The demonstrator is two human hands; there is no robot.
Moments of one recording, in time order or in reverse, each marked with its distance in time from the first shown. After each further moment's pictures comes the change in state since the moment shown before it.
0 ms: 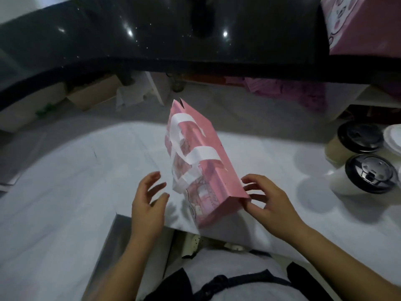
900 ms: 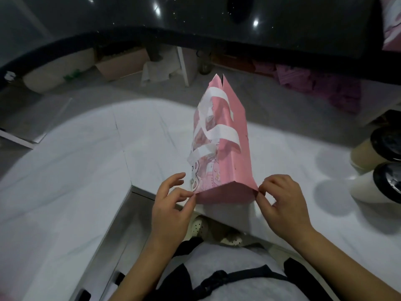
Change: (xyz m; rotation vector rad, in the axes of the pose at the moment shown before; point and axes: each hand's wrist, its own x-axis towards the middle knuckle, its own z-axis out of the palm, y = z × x) left_hand -0.058 -0.005 0.002 0.376 0.097 0.284; right_hand -0.009 -0.005 0.021 -0.560 0.167 -0.224
